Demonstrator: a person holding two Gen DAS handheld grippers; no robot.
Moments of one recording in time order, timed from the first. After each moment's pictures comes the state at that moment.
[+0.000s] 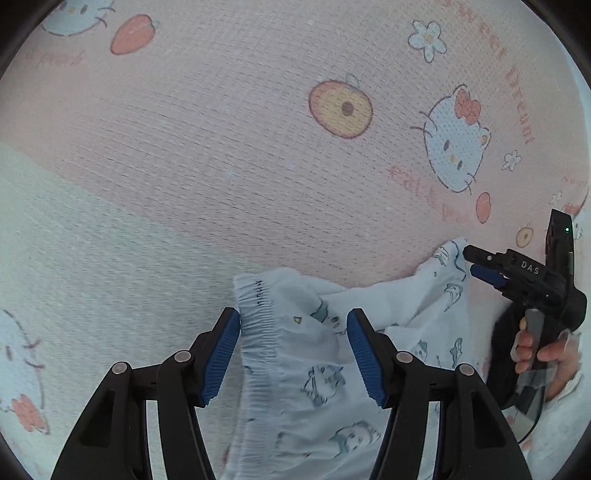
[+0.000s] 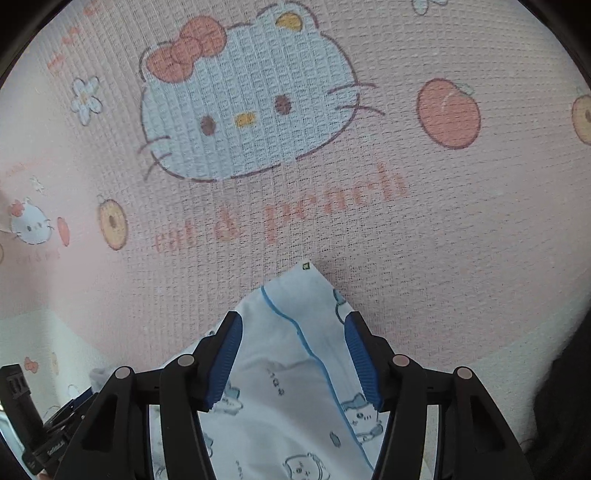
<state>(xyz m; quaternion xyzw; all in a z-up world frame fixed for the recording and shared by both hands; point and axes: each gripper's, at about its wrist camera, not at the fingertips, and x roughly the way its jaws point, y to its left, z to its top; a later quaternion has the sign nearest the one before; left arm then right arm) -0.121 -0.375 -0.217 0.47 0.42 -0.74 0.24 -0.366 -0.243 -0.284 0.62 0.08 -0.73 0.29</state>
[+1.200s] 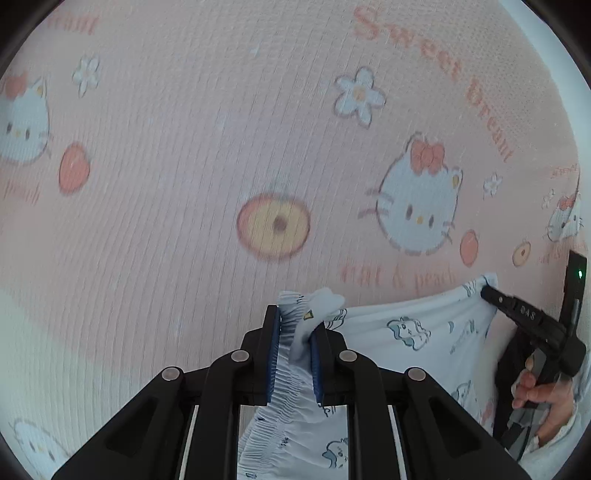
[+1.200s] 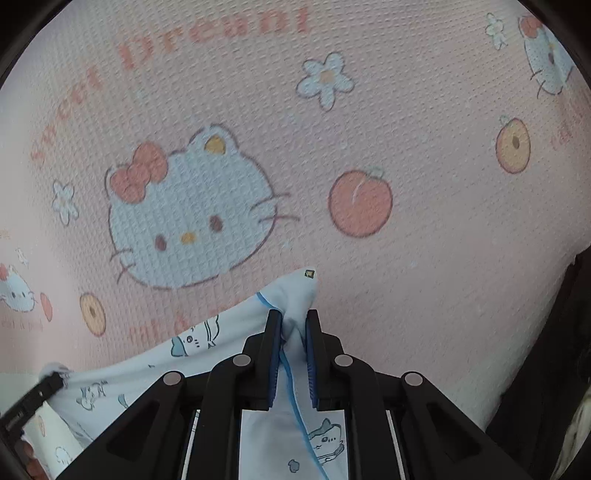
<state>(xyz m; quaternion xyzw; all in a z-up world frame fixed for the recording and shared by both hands) -0.211 -0.396 -0.163 0.43 0.30 -0.82 0.25 -0.367 -0.217 -0.214 0.51 0.02 -0.83 0.22</state>
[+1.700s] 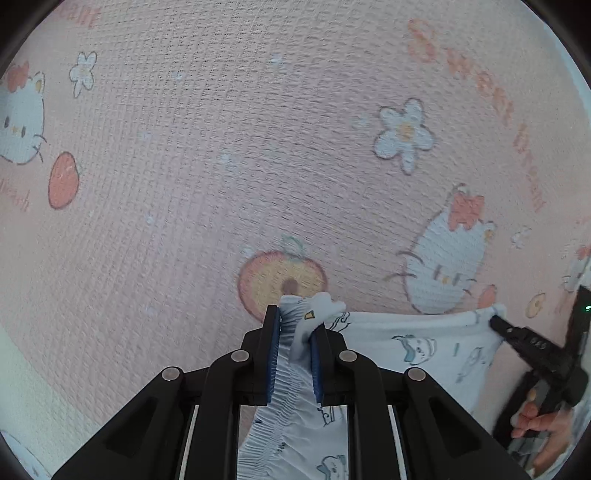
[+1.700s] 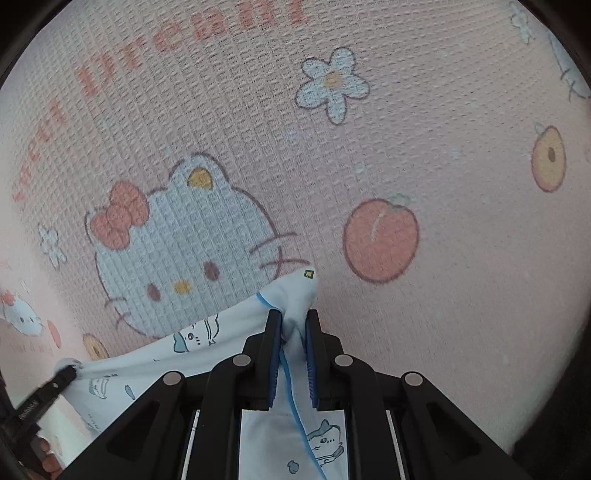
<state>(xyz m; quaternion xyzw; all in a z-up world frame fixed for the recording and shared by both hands) -0.240 -0.439 -0.183 0.40 0.33 -0.80 0.30 -0.425 -0.237 -0.207 0.52 -0.01 -0.82 0.22</state>
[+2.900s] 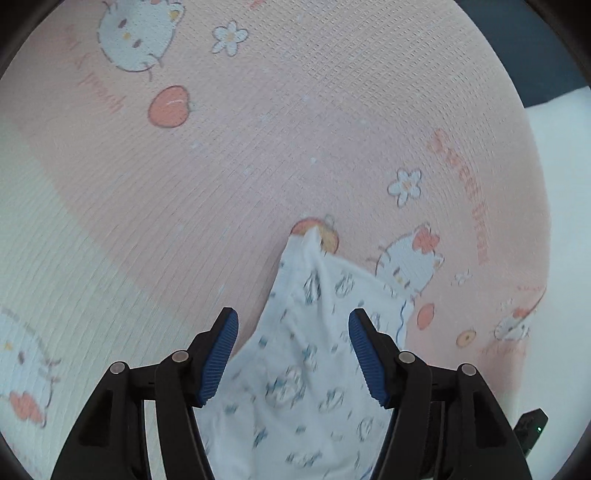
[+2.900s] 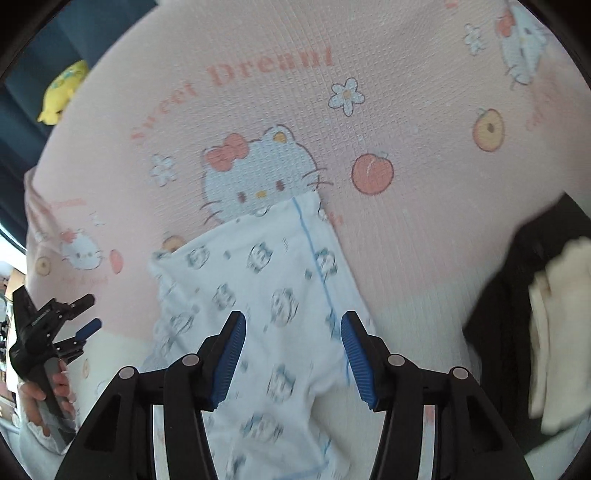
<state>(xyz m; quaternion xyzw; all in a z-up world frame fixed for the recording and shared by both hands) -0.091 -0.422 -0.139 0.33 0.48 -0.77 0.26 -0.278 -0.115 -0.116 0.51 -0.01 -0.81 0.30</state>
